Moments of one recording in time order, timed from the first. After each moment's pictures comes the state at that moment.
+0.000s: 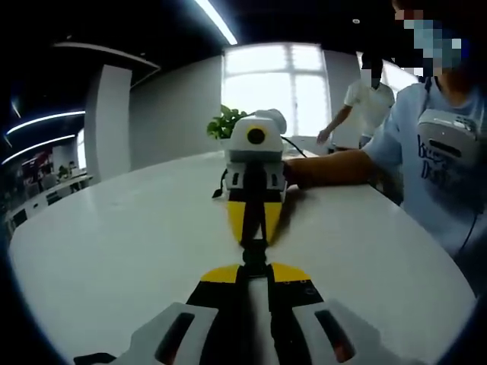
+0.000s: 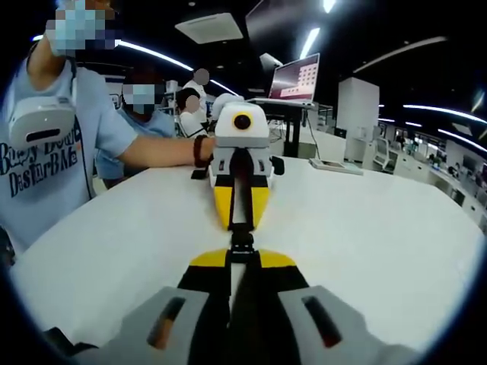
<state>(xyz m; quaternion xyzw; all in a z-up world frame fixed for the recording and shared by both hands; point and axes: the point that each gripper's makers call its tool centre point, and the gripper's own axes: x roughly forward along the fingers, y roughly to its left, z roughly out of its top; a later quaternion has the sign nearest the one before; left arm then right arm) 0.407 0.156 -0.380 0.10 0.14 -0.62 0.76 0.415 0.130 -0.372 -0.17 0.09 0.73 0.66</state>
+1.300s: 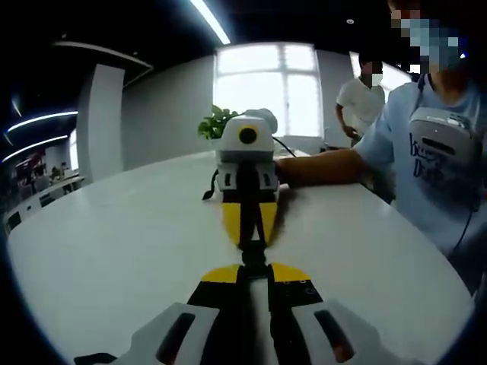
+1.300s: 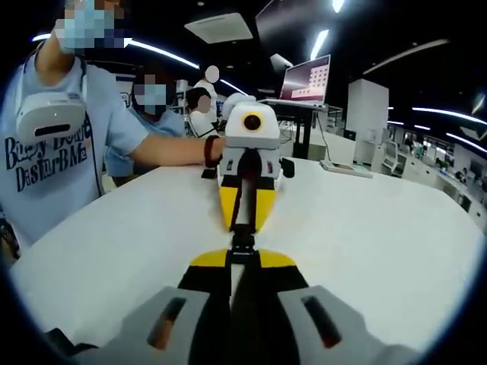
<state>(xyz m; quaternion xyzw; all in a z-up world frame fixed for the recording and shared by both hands) 0.397 0.153 -0.378 0.10 0.14 -0.64 0.75 0.400 0.129 -0.370 -0.17 0.09 0.75 0.64</state>
